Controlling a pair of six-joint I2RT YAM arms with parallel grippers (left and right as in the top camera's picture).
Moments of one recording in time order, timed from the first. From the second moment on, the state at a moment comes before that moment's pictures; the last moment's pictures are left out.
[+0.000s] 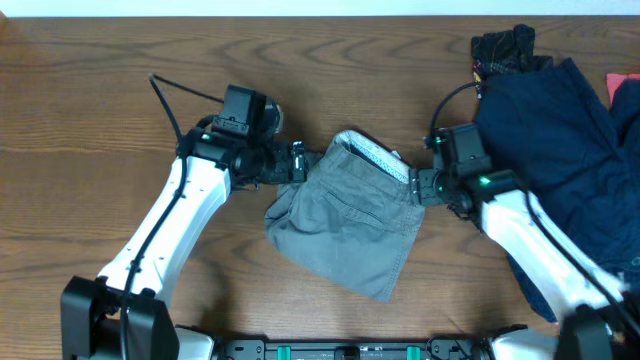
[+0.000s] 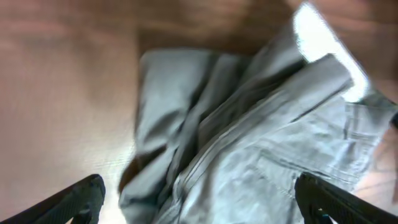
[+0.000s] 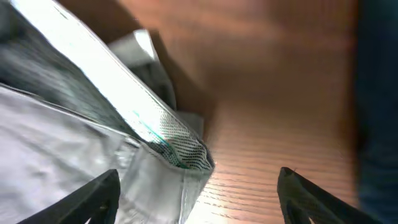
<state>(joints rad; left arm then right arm) -0.29 1.55 1.17 -0.78 0.28 -0.28 0.28 1.43 0.86 -0.51 0.03 0.18</state>
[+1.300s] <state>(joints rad) 0.12 1.66 1.30 -0.54 0.26 -0.13 0.28 1.32 0.87 -0.67 0.03 0.20</state>
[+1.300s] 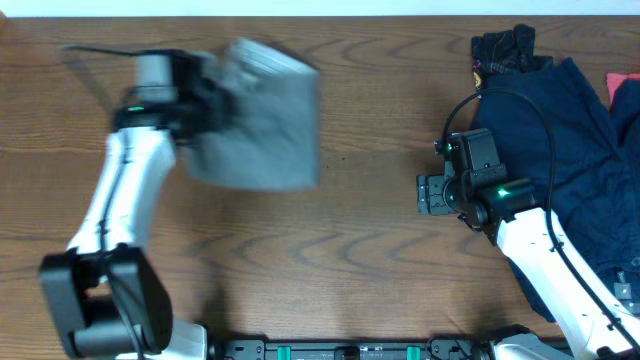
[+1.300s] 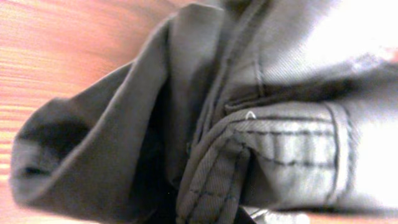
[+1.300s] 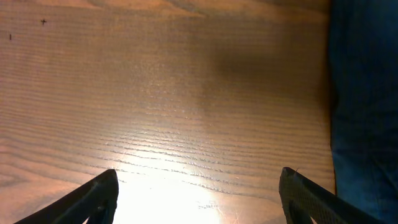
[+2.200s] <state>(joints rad) 0.70 1.78 1.30 -0.48 0.28 -0.41 0.28 1.32 0.87 -0.67 0.04 0.20</state>
